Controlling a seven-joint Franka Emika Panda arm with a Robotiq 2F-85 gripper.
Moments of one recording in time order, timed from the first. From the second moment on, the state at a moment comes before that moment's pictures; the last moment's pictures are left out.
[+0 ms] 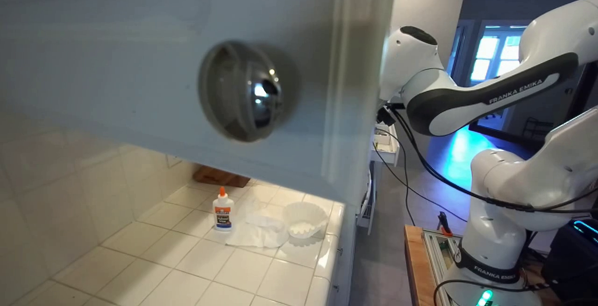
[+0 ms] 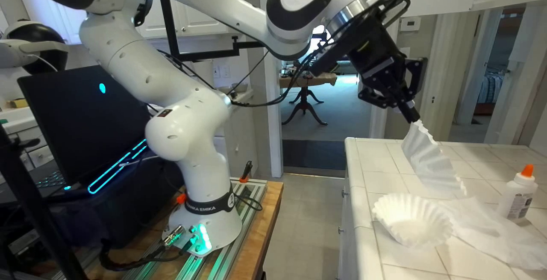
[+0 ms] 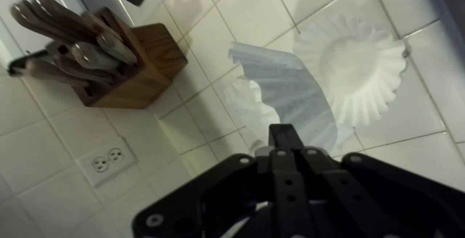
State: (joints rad) arm 0.02 -0.77 0.07 -2.74 -0.45 2.52 -0.58
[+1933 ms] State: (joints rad) arm -0.13 -0.24 0.06 -2.58 -1.45 2.27 0.43
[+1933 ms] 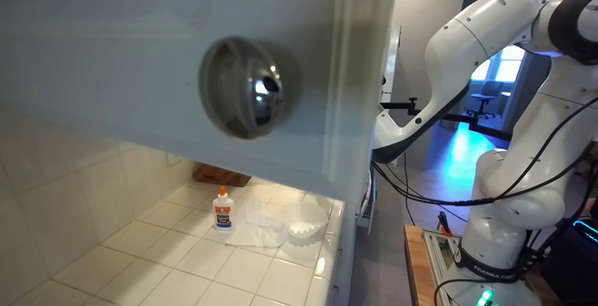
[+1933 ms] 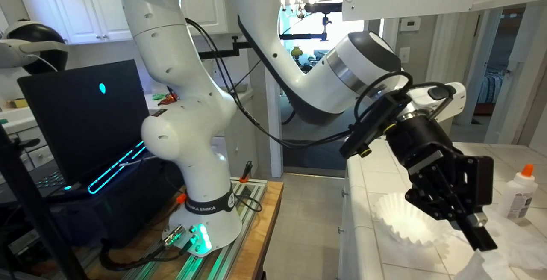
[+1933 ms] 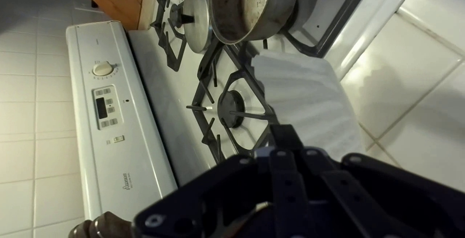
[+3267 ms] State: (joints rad) arm -0.02 0.03 0.05 -2.48 -1.49 2.28 0.48
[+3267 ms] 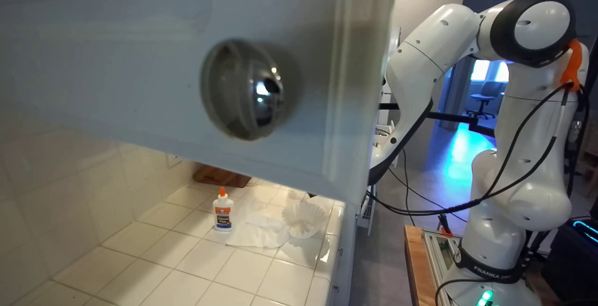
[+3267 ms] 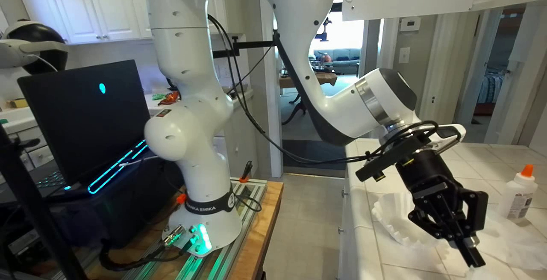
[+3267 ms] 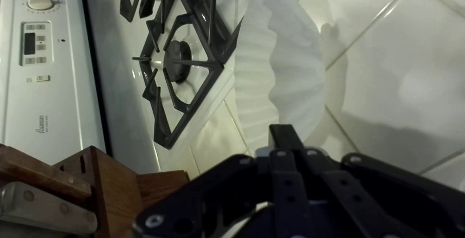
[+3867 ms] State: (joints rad) arm -0.01 0.02 0.05 -2.48 -1.47 2.42 0.45
